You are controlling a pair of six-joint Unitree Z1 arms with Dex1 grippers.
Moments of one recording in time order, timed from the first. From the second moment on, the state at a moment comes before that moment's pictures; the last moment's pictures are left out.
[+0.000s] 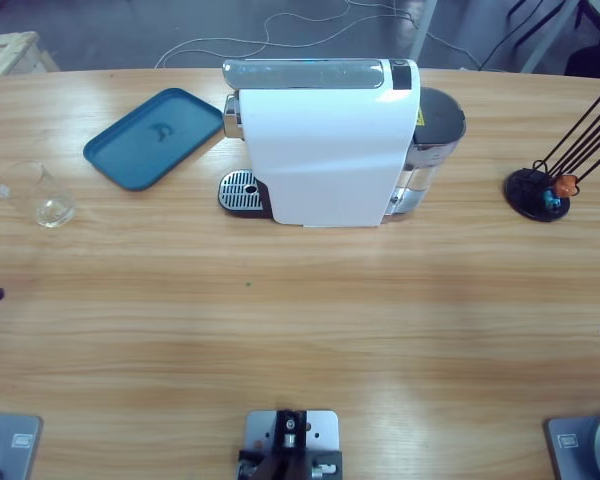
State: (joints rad) arm 0 -0.78 0.69 -0.60 0.40 -0.11 -0.07; arm 1 0.71 0.76 -0.75 0.56 0.15 0.01
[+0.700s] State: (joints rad) arm 0 -0.77 0.77 -0.71 0.38 -0.01 -0.19; arm 1 0.71 0.73 -0.78 0.62 0.11 0.00
